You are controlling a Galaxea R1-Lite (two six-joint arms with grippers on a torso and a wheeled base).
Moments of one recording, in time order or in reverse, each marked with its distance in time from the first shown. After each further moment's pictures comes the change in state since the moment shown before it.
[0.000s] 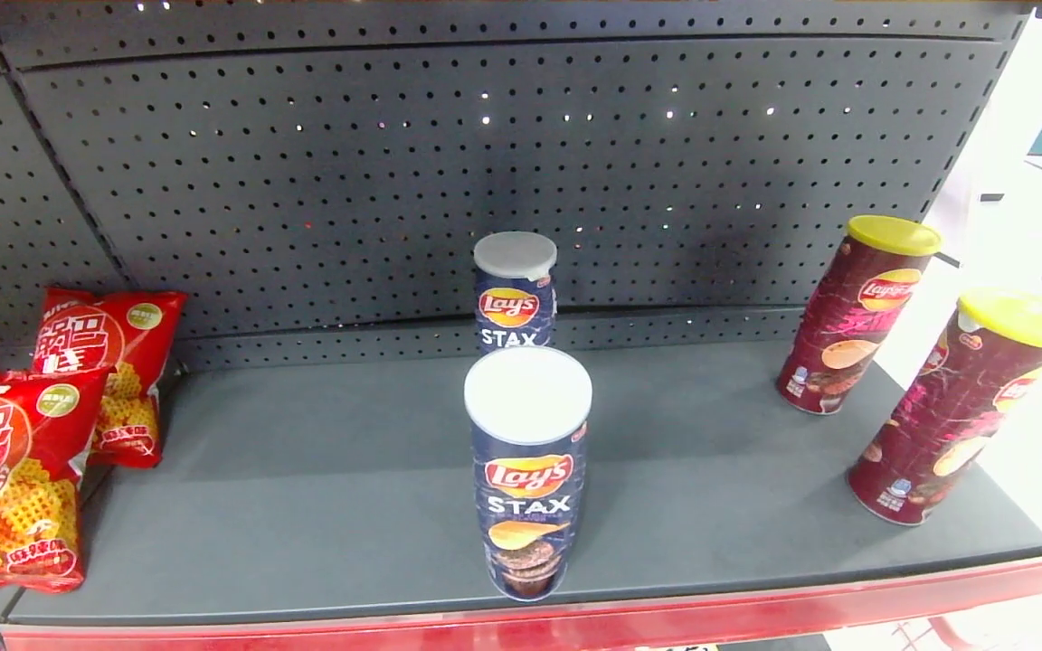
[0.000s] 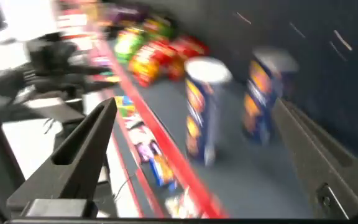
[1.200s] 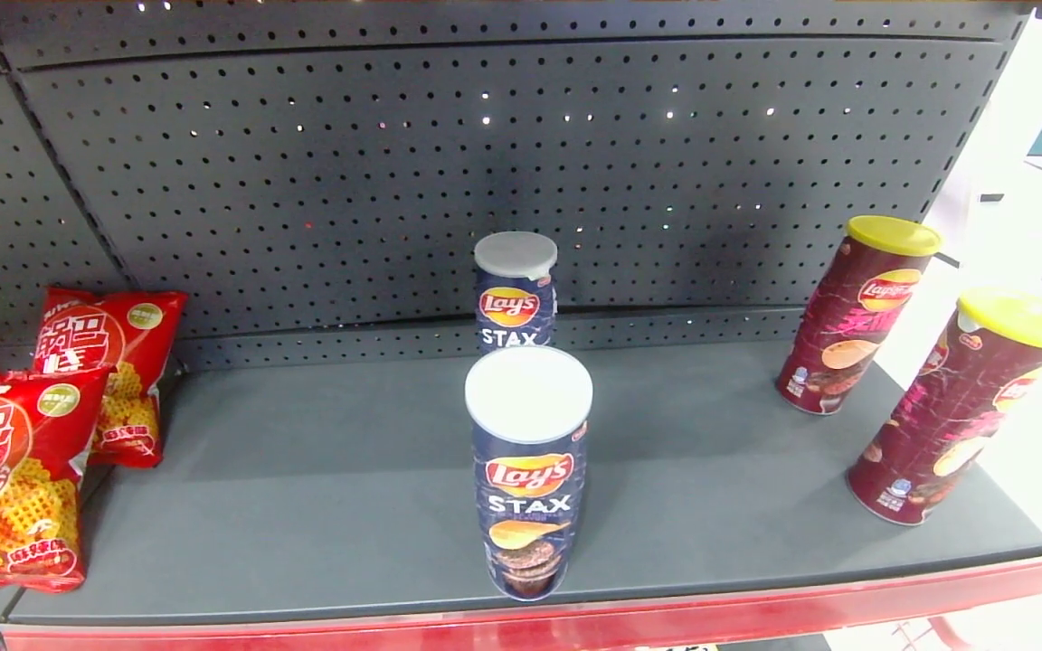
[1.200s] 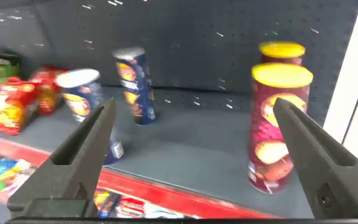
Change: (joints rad) left arm 0.000 0.000 0.000 0.000 0.000 0.000; right arm -0.280 -0.358 0.049 0.198 -0.360 0.091
